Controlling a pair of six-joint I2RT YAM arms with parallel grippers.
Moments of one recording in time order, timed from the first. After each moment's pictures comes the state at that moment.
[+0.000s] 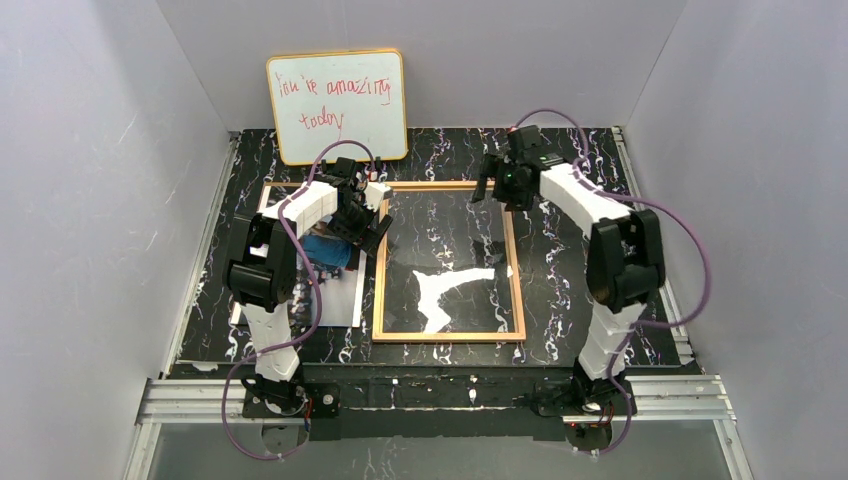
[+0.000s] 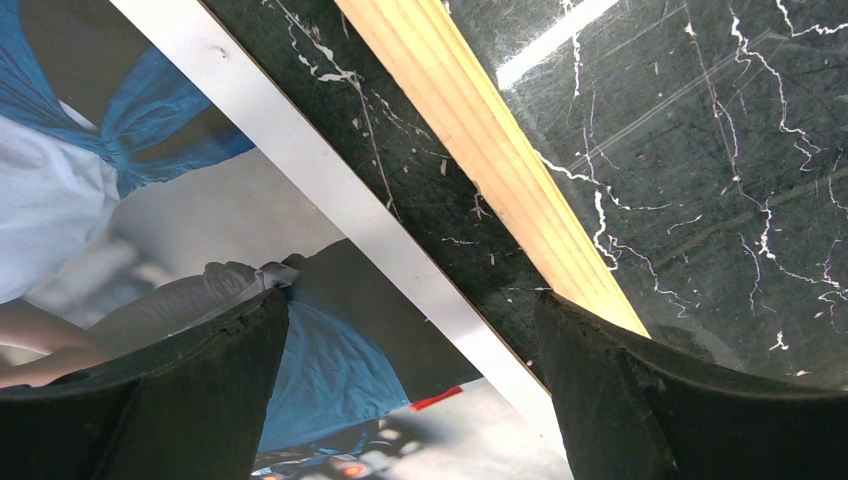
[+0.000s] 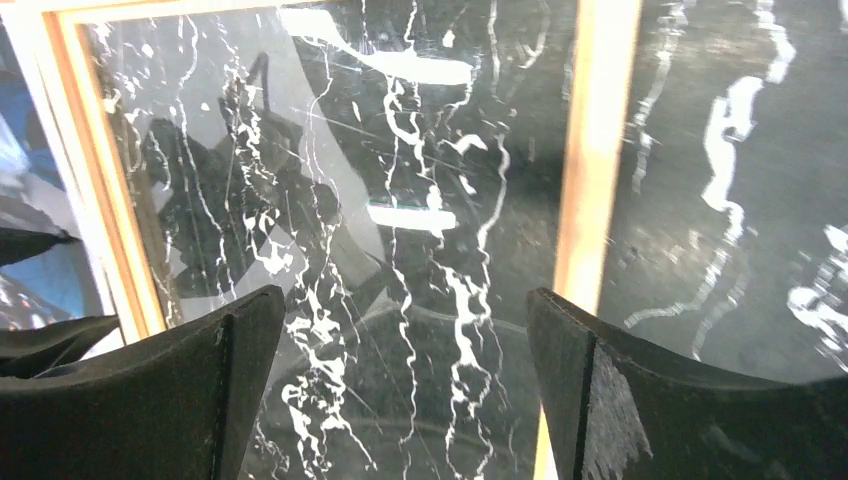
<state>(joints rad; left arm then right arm) -0.29 1.94 1.38 -0.75 0.22 0.33 0.34 1.93 1.54 -0.59 -0.15 0.45</state>
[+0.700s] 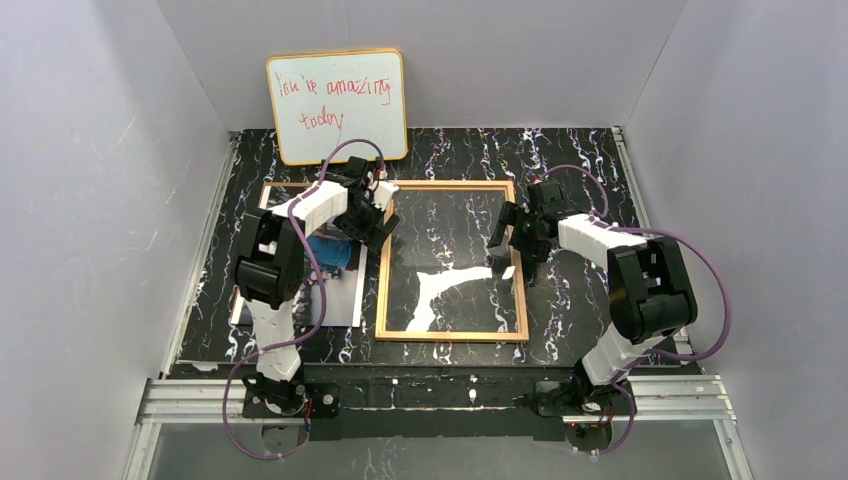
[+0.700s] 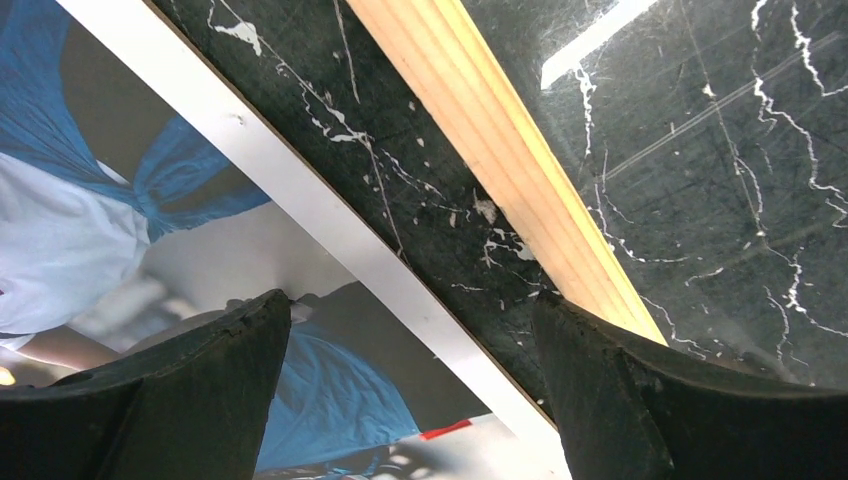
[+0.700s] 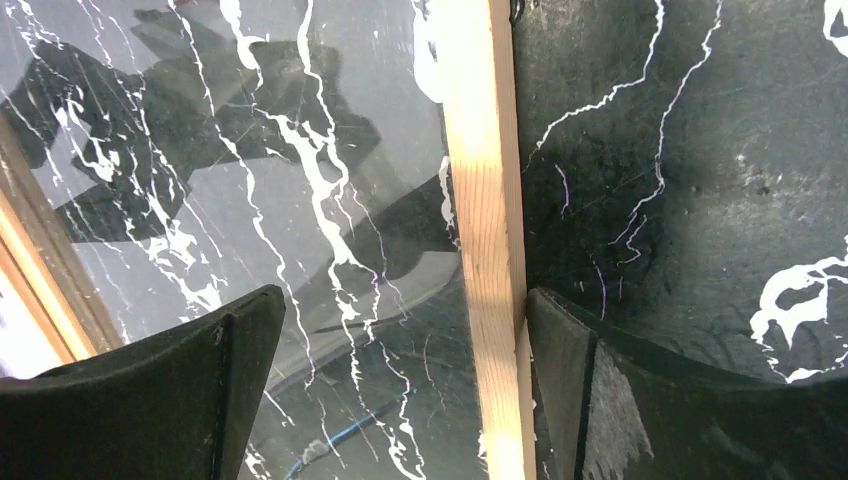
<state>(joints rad) -0.33 1.98 1.41 -0.71 0.14 0.32 0.29 1.66 0.96 -0.35 -0.15 0.55</state>
